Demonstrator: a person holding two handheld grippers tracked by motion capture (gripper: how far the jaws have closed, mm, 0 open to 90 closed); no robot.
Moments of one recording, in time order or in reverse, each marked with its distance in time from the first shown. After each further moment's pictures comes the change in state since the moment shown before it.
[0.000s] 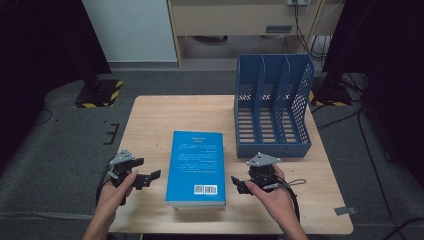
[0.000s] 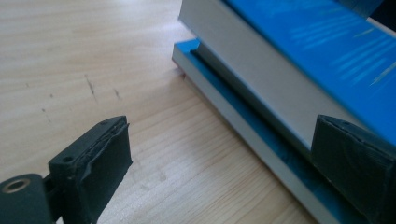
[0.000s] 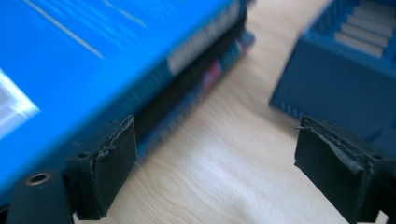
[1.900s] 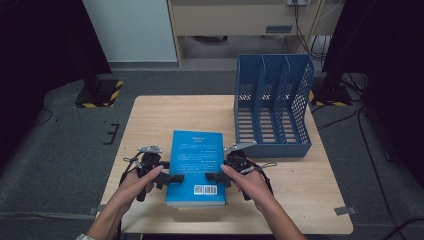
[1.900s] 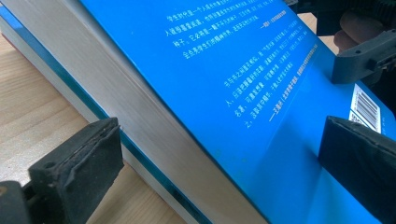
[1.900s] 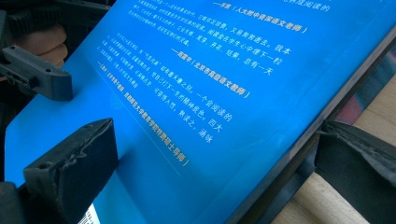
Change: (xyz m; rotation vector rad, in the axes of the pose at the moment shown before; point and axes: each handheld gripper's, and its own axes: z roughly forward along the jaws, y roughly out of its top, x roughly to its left) left arm -0.026 0.022 0.062 0.211 -0.345 -0.073; right arm 0.010 0.029 0.071 0.077 0.366 0.209
